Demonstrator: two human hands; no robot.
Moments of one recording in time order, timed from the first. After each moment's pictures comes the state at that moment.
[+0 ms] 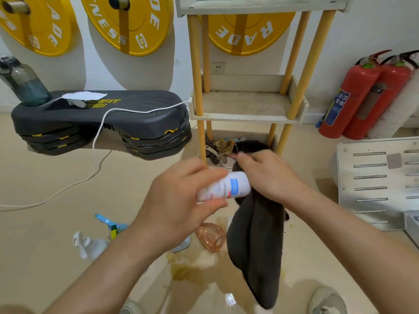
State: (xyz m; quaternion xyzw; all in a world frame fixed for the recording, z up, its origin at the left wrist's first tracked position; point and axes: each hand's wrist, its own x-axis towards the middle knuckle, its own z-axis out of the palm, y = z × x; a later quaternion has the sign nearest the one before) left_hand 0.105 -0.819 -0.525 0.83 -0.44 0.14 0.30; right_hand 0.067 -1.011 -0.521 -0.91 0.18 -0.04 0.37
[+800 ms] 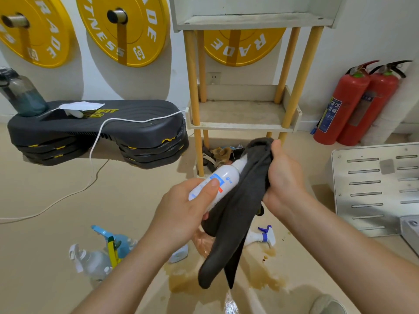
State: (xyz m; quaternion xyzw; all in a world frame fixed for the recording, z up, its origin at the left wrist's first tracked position) left_hand 0.097 -0.837 -0.531 0.82 -0.17 -0.12 0.53; right_hand 0.077 -1.009 -0.515 -0.42 0.35 -0.21 0.81
